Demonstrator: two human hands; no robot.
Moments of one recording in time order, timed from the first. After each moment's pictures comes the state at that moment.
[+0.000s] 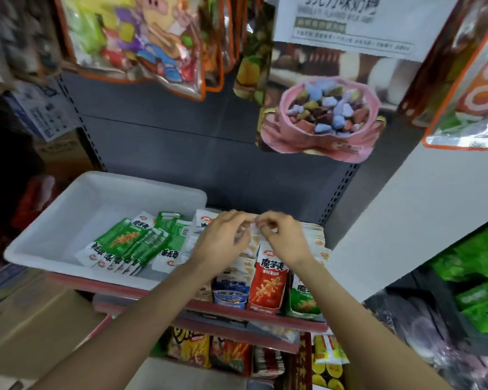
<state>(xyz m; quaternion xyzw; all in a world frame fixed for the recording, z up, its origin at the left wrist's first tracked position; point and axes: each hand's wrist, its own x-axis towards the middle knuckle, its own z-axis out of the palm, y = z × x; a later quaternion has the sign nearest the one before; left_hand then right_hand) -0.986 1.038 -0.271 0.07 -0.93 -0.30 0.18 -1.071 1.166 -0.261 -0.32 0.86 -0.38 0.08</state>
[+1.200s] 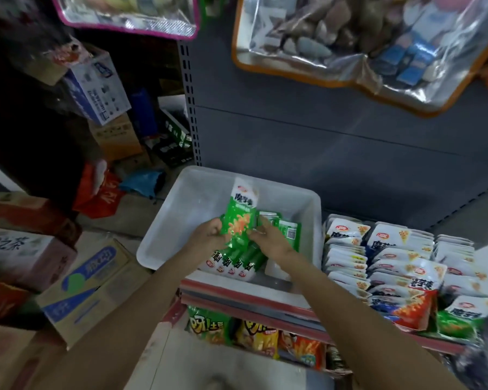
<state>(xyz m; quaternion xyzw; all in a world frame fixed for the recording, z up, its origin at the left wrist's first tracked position) -0.876 0.753 -0.349 0.29 -0.77 -0.57 0.00 -0.975 0.889 -0.346 -0.18 0.82 -0.41 0.37</state>
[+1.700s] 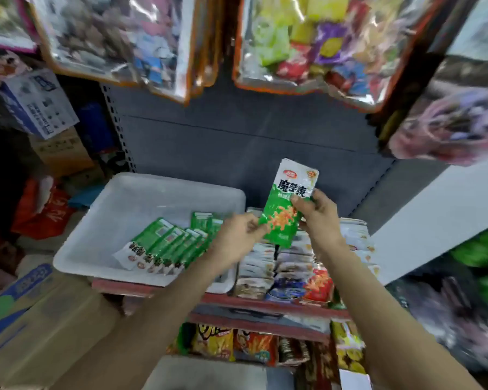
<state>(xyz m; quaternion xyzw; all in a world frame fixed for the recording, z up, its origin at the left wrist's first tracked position) -0.954 0.950 -0.273 0.13 -0.86 -0.48 0.07 -1.029 1.087 -0.238 -0.08 0.70 -0.70 0.12</state>
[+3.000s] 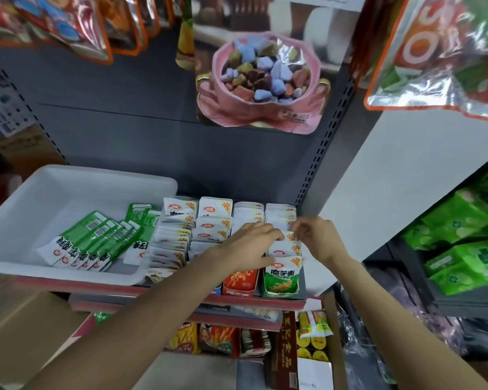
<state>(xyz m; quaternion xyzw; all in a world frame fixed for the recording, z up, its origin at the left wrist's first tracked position) -1.035 1.118 -0.297 -0.13 -0.98 -0.17 -0.06 -1.120 1.284 -0.299 -0.26 0.93 -0.23 0.08</state>
